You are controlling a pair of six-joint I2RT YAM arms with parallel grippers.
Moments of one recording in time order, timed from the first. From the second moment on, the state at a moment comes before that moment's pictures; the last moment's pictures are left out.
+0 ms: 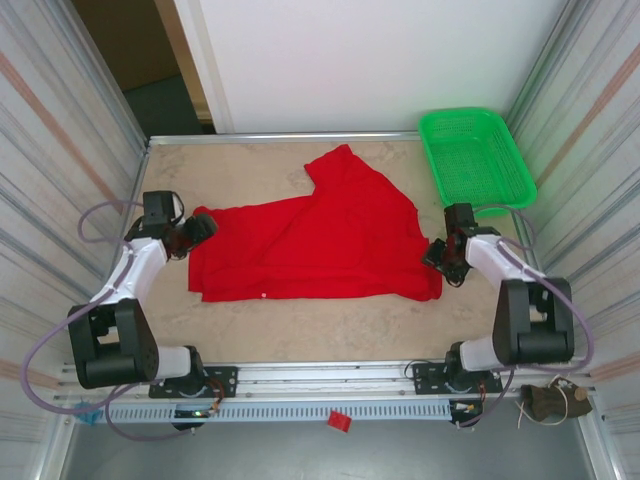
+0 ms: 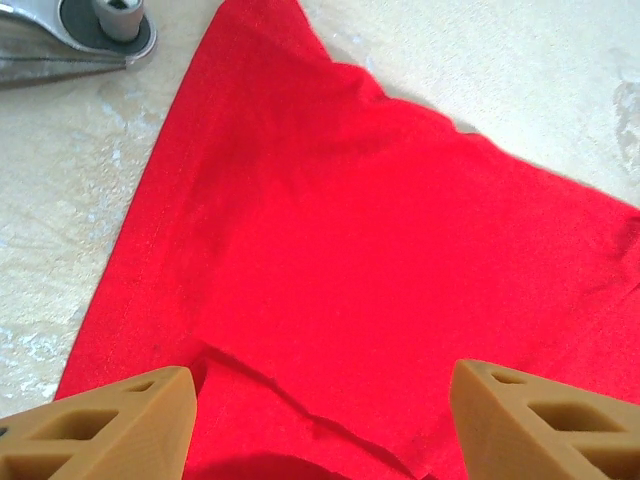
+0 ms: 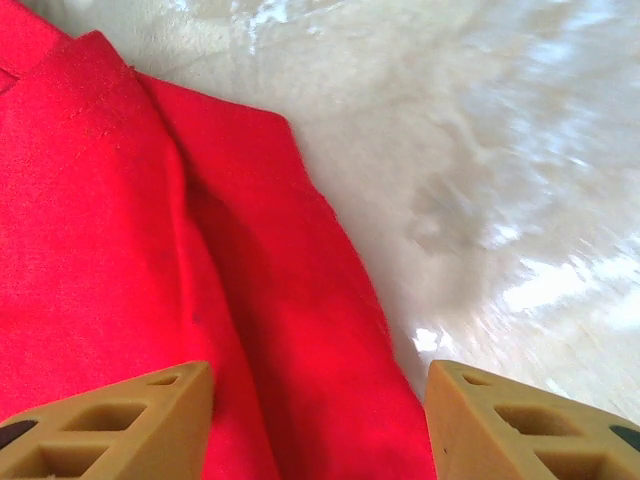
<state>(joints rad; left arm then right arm) 0.11 1.33 0.86 -0.48 0.19 -0.46 0.03 1.38 0.77 -0.68 -0.01 0.63</state>
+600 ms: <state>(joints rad) 0.12 1.86 1.36 -0.53 0.13 -0.40 0.15 1.99 1.88 -0.83 -0.10 0.48</state>
